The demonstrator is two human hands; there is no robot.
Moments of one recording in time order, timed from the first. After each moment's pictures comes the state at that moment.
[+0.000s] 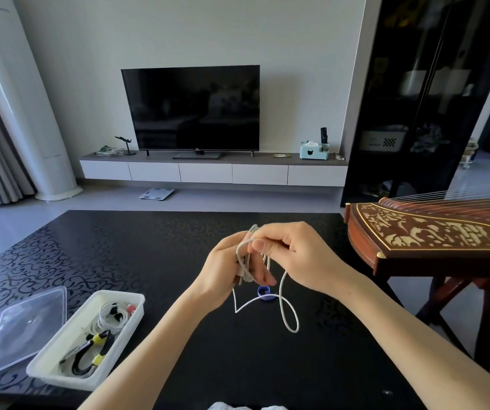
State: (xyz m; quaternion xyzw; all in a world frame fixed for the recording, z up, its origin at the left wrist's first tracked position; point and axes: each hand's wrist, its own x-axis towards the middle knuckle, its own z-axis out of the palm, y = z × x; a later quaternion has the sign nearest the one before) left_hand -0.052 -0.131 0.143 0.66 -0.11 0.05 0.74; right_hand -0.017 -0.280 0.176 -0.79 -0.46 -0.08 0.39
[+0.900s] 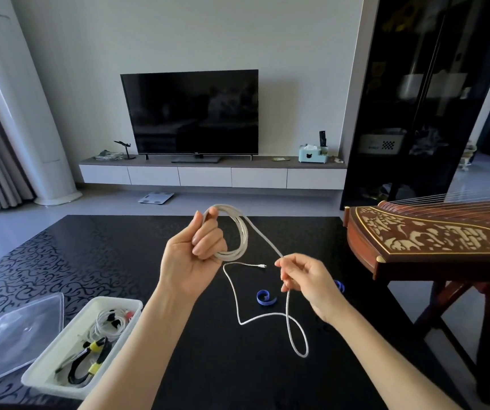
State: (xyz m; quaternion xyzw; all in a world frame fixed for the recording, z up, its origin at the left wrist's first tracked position) left_hand -0.033 -0.090 0.148 0.20 -0.20 -0.06 0.96; right_hand 0.036 -0.296 0.077 -0.73 -0.19 0.05 0.66
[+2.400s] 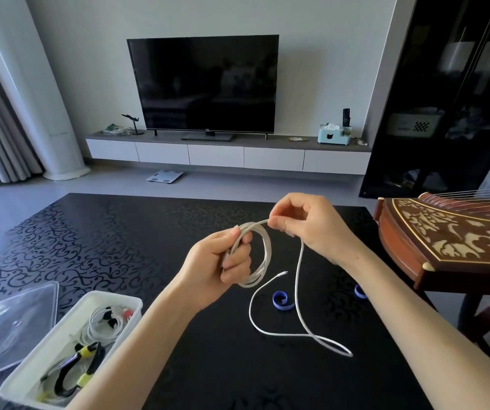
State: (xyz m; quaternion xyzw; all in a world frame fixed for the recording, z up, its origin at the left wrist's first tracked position) left_hand 0.016 -0.069 0.113 0.49 -0.08 -0.06 0.87; right_hand 0.099 -0.241 0.149 -0.79 -0.37 -0.01 0.49
